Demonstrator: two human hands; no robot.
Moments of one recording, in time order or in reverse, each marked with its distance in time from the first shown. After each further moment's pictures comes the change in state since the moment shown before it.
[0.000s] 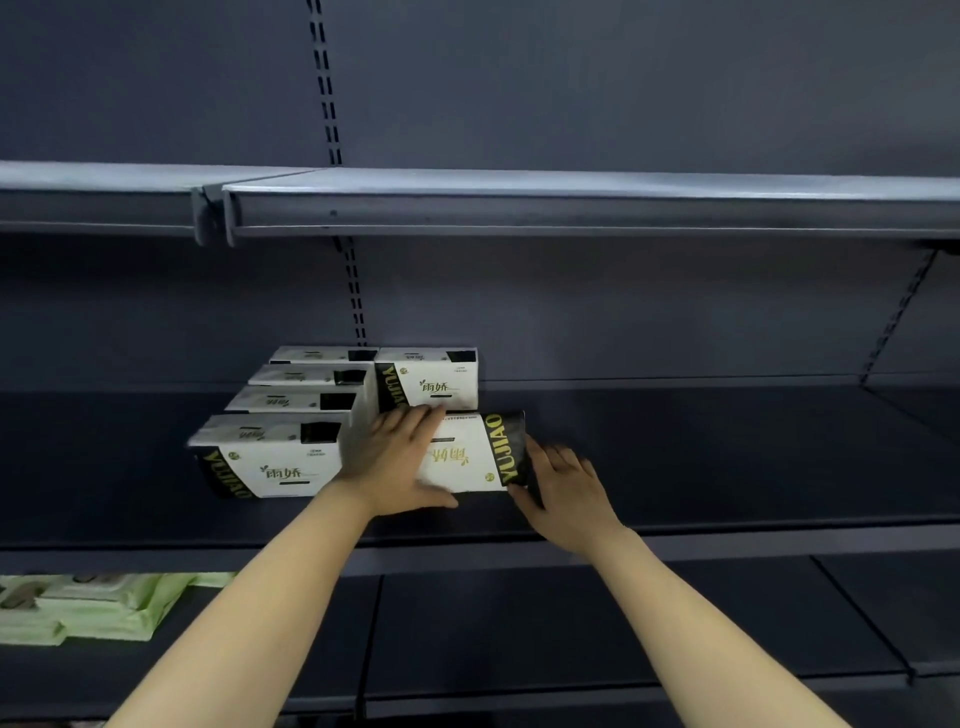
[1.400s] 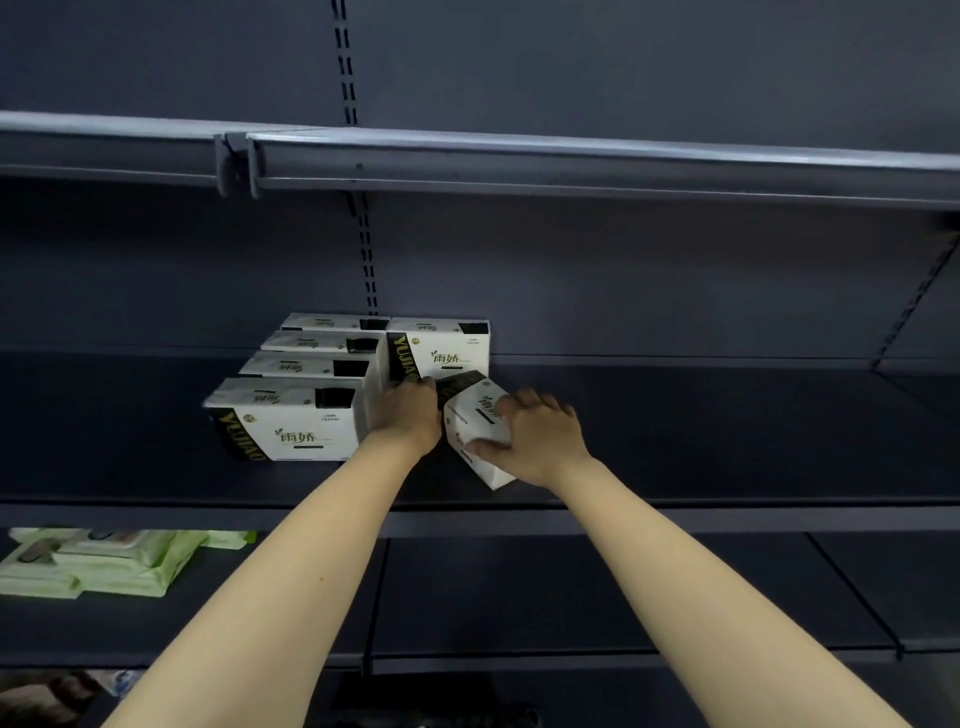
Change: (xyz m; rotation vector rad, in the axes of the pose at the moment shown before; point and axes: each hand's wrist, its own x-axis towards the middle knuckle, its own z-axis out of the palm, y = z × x) left_hand 0.017 0.018 -0.014 -0.037 -0.107 -0.424; right_hand 0.030 -0.051 -0.031 -0.072 -0.150 0.033
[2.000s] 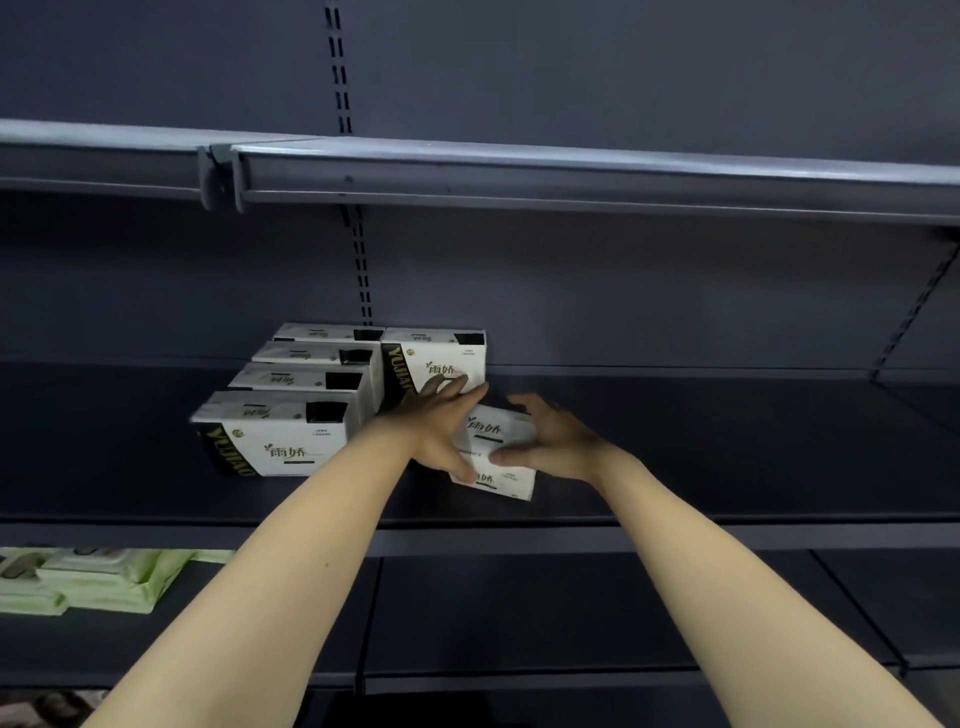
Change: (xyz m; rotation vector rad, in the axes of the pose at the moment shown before) left_hand 0.021 0.003 -0.005 -0.041 -0.354 0.371; right_hand 0.010 0.039 -0.011 0.610 -0.208 0.062
